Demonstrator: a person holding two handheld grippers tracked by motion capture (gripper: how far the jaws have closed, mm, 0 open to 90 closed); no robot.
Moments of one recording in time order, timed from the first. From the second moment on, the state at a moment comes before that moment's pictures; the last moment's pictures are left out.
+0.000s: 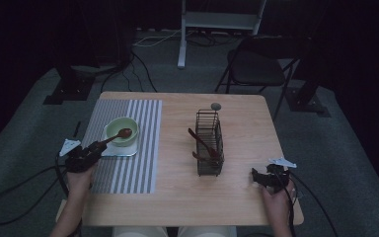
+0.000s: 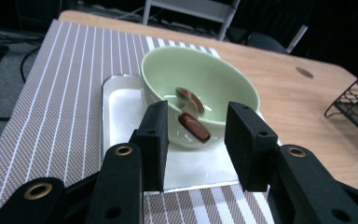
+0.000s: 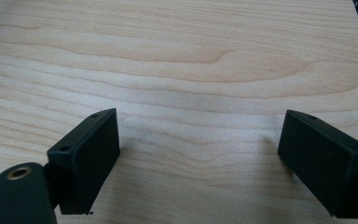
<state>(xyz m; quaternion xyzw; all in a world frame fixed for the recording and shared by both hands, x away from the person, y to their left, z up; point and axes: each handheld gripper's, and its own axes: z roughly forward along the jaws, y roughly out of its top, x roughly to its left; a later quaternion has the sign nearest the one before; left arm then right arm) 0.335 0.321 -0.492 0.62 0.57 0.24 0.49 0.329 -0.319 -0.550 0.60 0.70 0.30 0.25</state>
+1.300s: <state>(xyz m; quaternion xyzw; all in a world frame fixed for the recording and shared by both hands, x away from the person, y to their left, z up) 0.291 0.328 -0.515 0.66 0.56 0.27 0.43 0.329 -0.318 -0.550 0.60 0.70 0.30 0.25</state>
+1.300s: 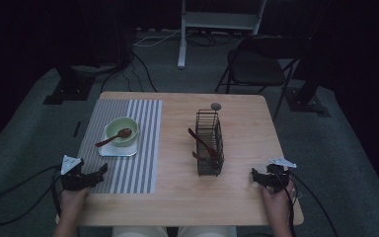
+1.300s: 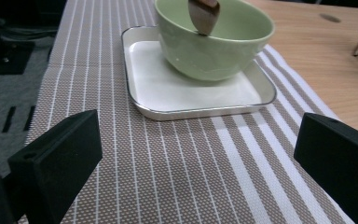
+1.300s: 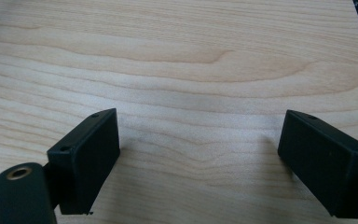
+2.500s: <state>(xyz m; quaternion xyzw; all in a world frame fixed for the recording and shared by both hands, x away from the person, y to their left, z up) 0.214 0.373 -0.527 0.62 0.57 0.29 0.46 0.329 -0.318 -0.550 0.60 0.70 0.30 0.25</state>
